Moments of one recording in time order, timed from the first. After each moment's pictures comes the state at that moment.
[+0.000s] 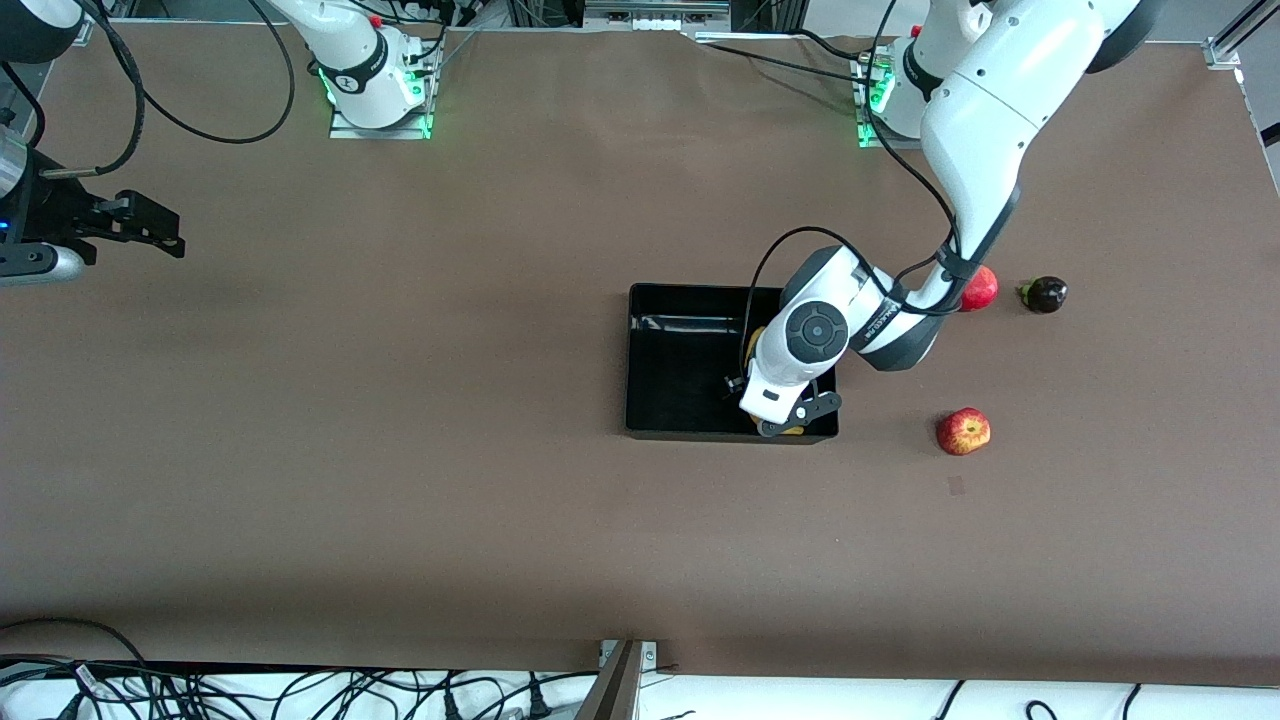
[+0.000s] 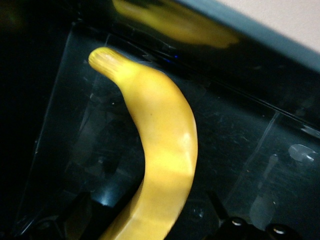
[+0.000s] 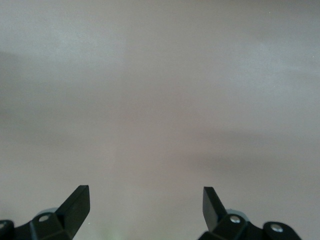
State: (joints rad) left arm -0.13 0.78 -0.43 -1.65 0.24 2.26 -1.05; right arm -0.02 0.03 0.02 -1.63 -0.04 1.60 -0.12
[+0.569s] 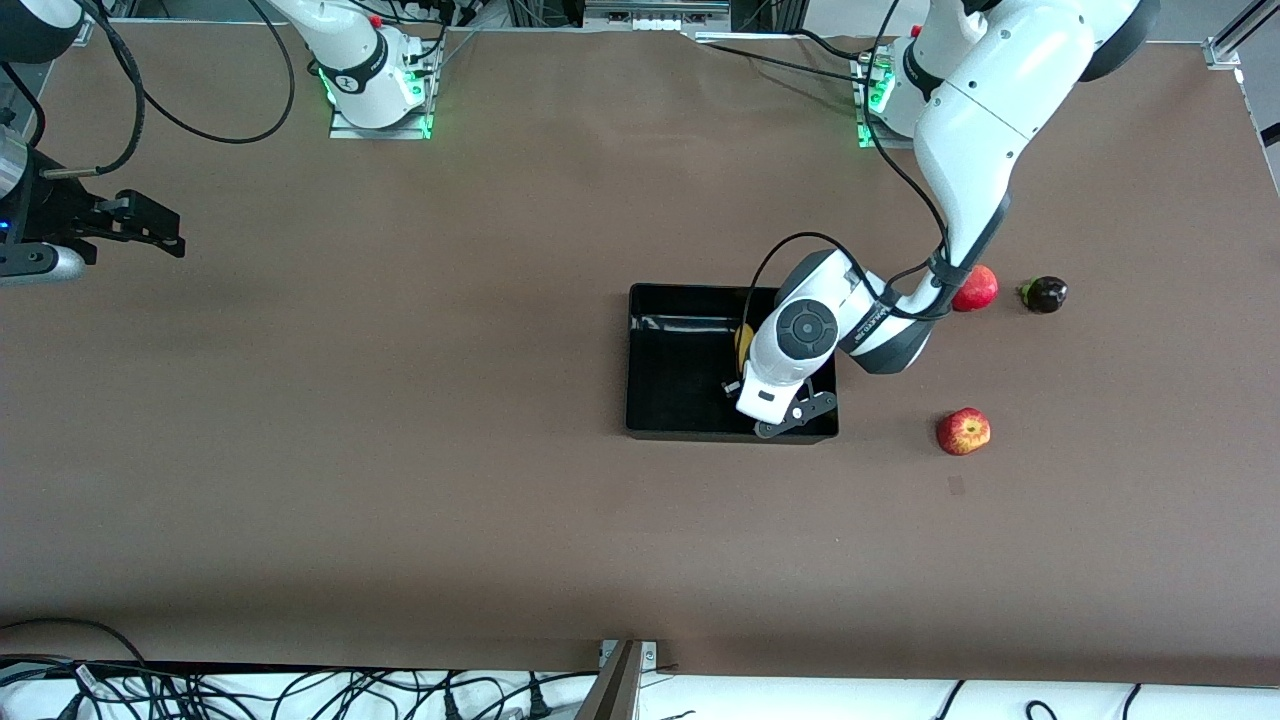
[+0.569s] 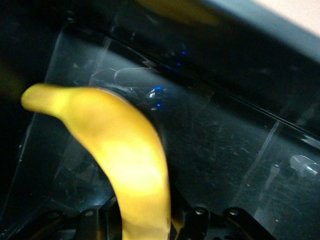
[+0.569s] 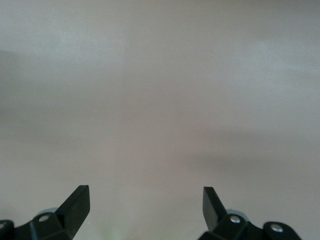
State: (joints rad) left arm -0.13 0.80 -0.43 -1.65 0.30 2.29 -1.11; right arm -0.02 0.03 0.02 -1.63 -0.04 1.59 -0.12
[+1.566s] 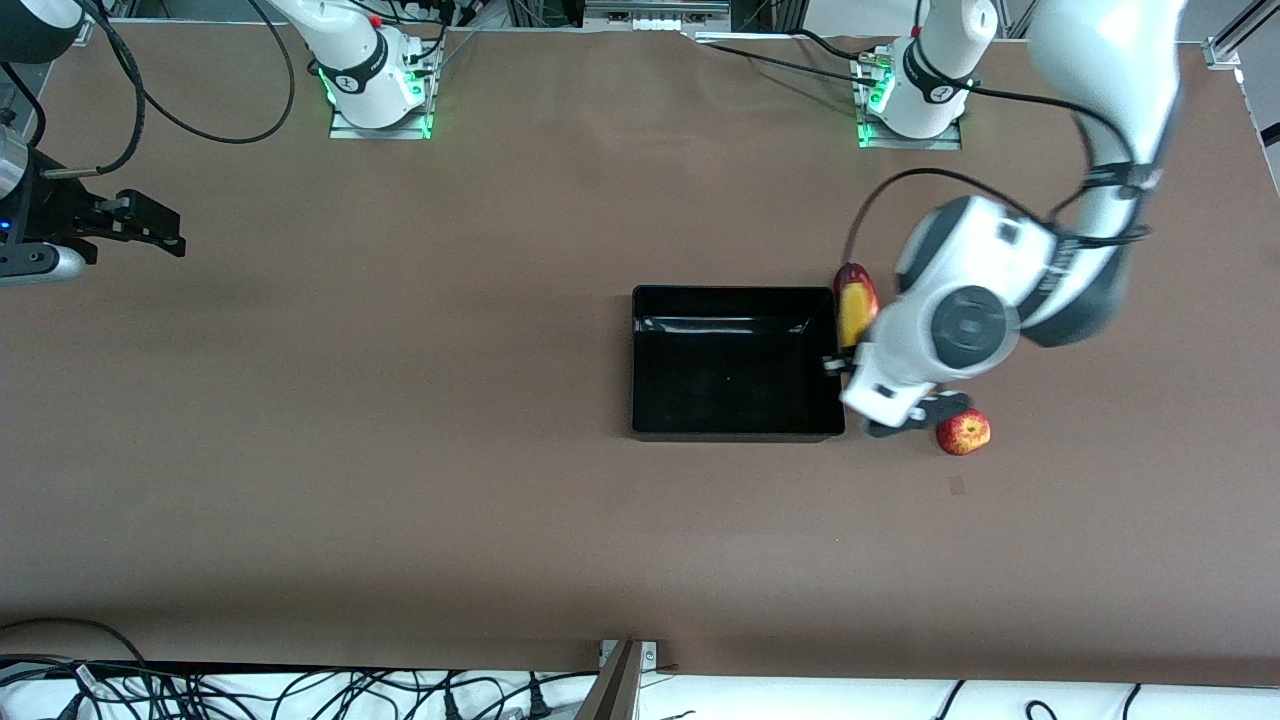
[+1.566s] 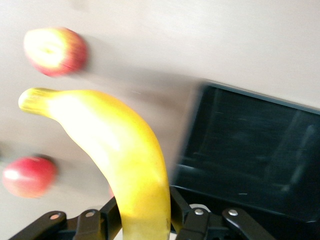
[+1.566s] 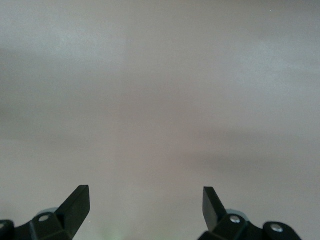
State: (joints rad) left arm 0.07 0.53 -0.41 -1.48 0.15 1.68 -0.60; right arm -0.02 0.03 0.02 -1.63 -0.04 1.59 -0.12
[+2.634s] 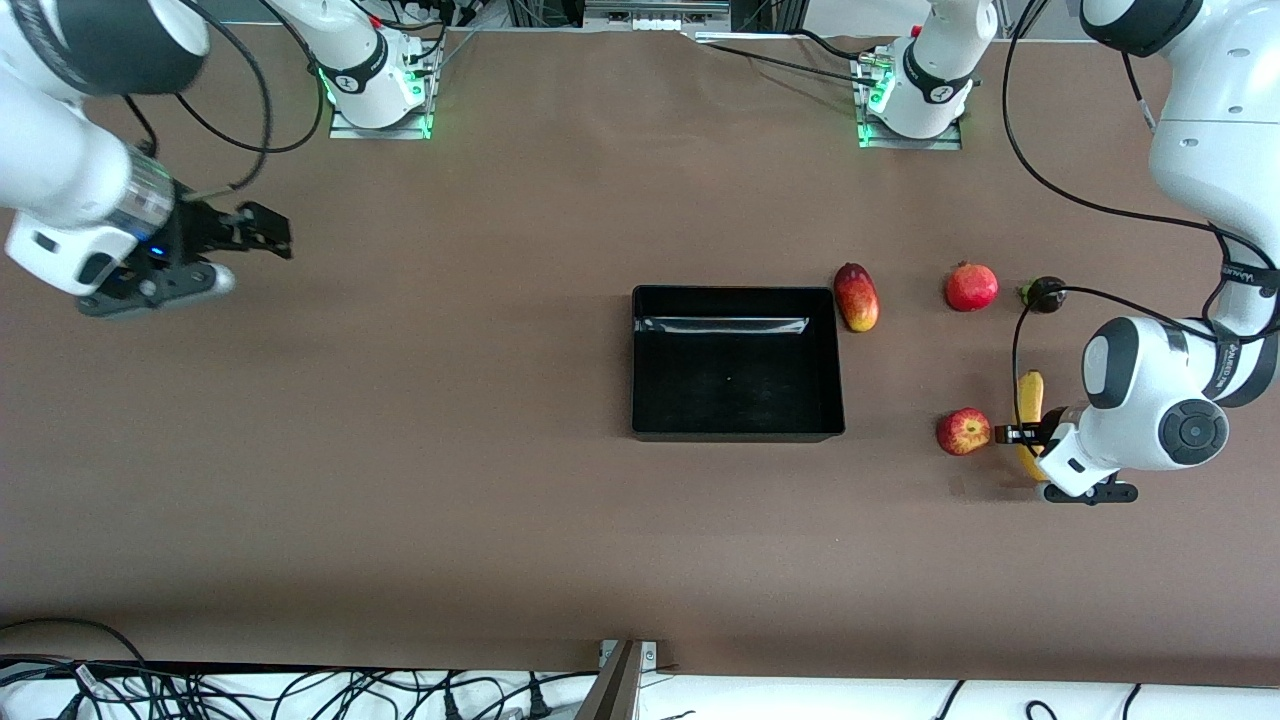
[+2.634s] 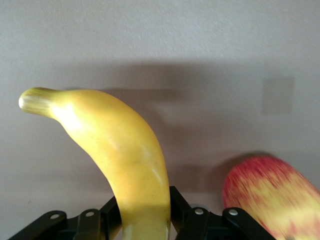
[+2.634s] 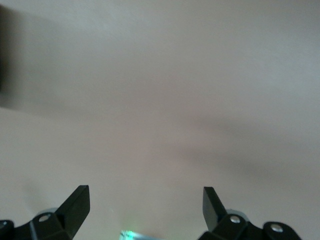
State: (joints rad) left arm 0.36 0.81 -0.29 -1.50 0.31 2.09 -0.09; right arm 0.14 0.13 0.04 -1.63 0.03 1.61 -0.07
